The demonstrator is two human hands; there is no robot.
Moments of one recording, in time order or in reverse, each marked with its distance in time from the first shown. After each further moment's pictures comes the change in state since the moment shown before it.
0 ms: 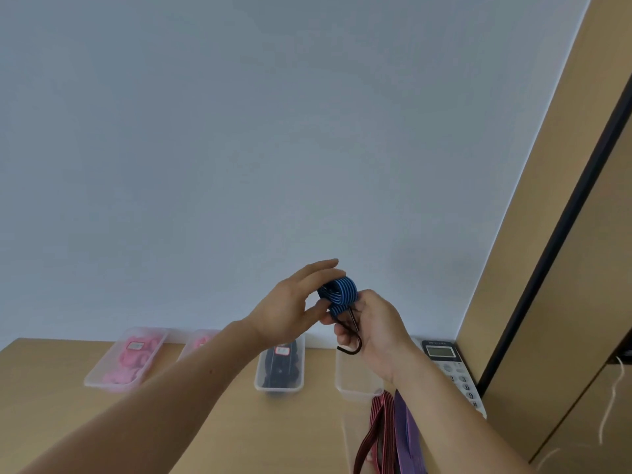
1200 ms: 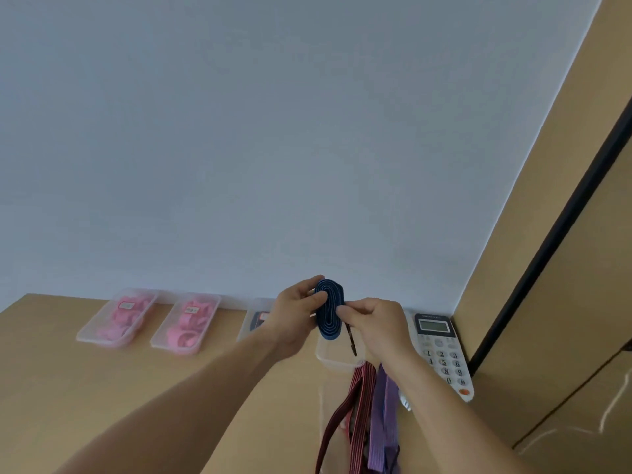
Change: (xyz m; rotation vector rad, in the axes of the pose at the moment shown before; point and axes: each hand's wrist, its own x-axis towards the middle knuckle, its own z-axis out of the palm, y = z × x) left_hand 0.004 0.021 0.115 -1.096 0.287 -1.077; right_hand 0.027 0.049 -0.100 -0.589 0.227 -0.171
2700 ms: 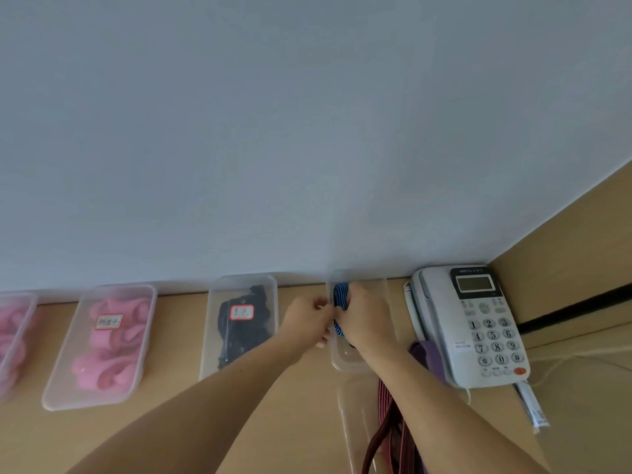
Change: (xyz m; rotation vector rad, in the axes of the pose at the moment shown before) left_hand 0.183 -0.138 -0.077 0.613 -0.087 -0.446; right_hand 0.149 0.157 0.102 -0.698 0.031 0.263
